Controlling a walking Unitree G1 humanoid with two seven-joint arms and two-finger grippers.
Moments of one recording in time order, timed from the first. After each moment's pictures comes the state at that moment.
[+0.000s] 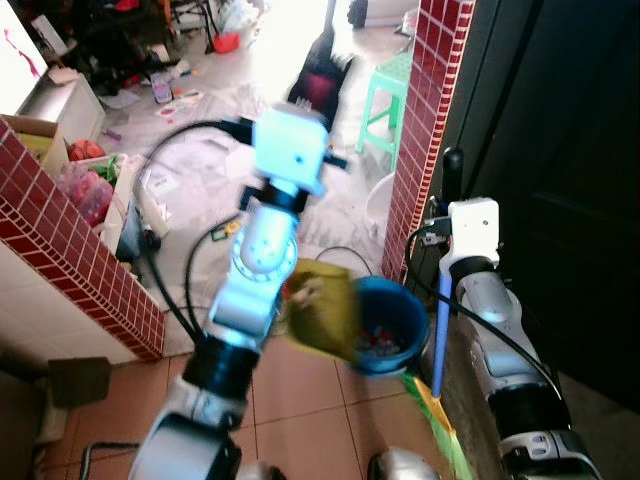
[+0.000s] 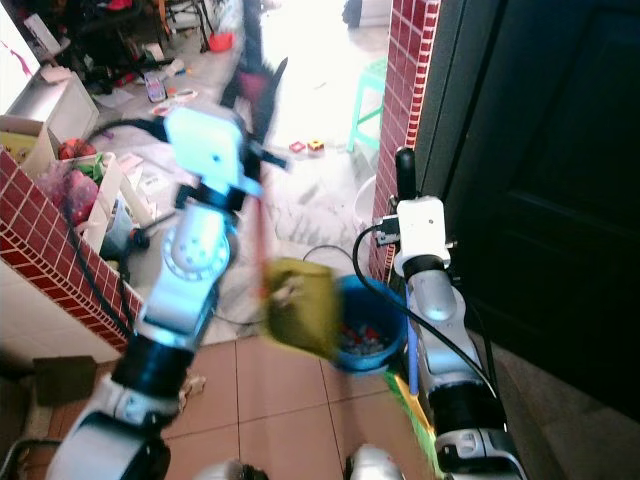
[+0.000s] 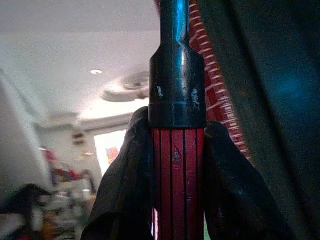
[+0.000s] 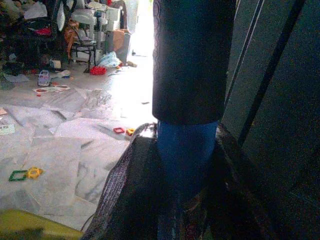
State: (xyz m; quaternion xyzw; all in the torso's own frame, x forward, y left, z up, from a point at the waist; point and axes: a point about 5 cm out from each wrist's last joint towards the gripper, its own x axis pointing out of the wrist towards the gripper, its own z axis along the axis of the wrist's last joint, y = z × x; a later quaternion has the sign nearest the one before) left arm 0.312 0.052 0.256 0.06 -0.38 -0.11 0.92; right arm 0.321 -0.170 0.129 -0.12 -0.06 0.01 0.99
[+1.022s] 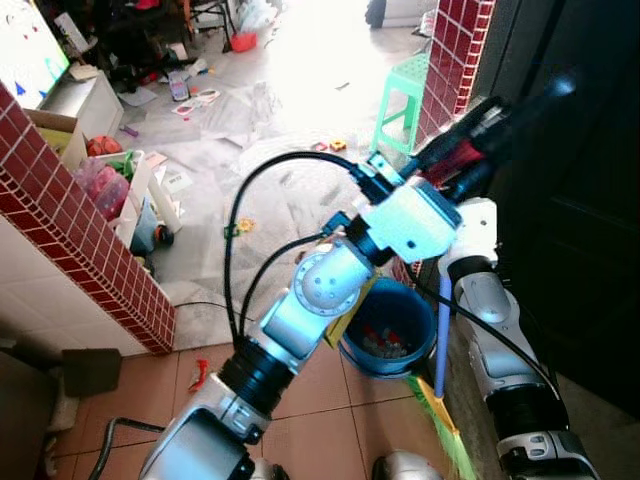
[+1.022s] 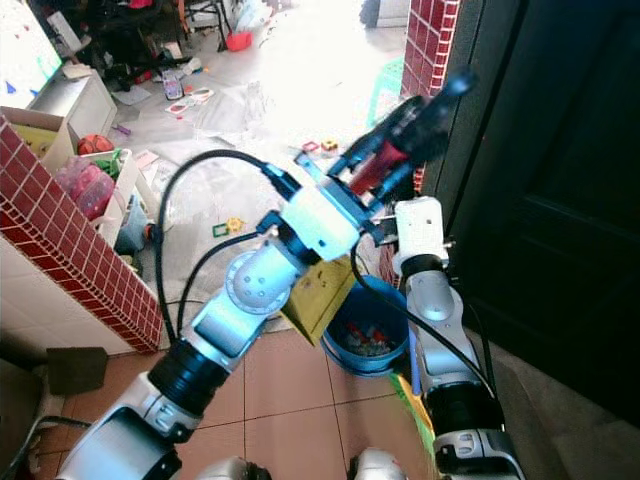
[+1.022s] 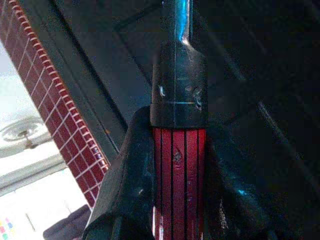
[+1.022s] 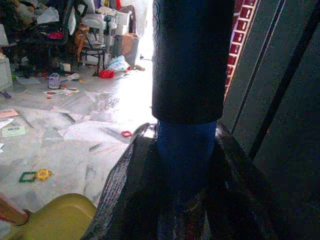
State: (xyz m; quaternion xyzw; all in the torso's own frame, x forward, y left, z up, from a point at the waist) left arm 0.269 -0.030 0.242 0.09 -0.43 -0.36 0.82; right arm 0.321 -0.168 0.129 -0.13 -0.07 0.01 0.99
